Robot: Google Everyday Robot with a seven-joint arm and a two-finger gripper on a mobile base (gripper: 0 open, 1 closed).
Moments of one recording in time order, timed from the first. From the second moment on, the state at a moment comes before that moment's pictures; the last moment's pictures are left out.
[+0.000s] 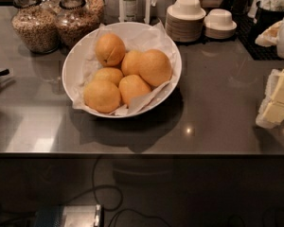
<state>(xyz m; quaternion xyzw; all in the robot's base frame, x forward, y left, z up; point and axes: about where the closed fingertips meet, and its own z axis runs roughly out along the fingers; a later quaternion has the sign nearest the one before) 0.438 -0.216 0.977 -0.60 0.78 -0.04 0.16</state>
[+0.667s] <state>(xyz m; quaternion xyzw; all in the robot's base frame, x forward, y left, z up) 0.444 -0.197 0.974 -0.63 0.76 -0.02 0.17</state>
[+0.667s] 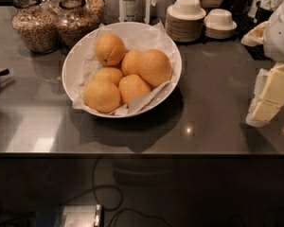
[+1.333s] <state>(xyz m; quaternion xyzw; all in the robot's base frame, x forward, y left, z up) 0.468 -0.084 0.977 -0.75 0.63 0.04 0.20</state>
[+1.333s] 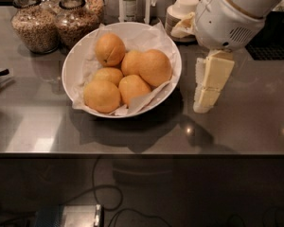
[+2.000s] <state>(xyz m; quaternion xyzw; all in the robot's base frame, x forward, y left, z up) 0.525 -0.004 0.977 -0.78 0.58 0.10 0.20</state>
